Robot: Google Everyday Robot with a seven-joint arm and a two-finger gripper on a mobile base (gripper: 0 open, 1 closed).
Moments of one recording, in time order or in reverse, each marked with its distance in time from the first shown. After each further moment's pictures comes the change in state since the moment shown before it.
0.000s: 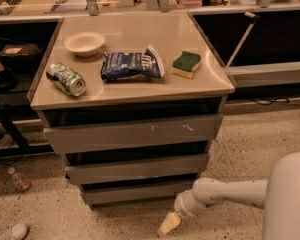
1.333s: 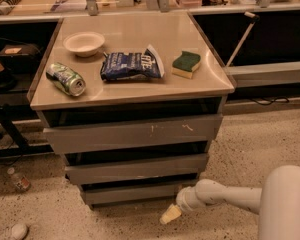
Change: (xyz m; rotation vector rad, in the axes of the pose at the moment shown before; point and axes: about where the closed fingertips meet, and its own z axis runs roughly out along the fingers) arm -0.001 -0.074 0.040 0.107 -0.115 -0.020
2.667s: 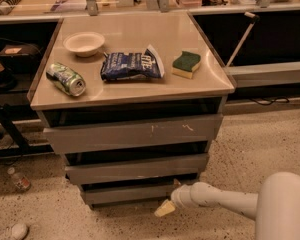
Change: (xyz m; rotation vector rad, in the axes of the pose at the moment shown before) arm -0.026 -0.025 0.031 0.104 -0.120 -0.075
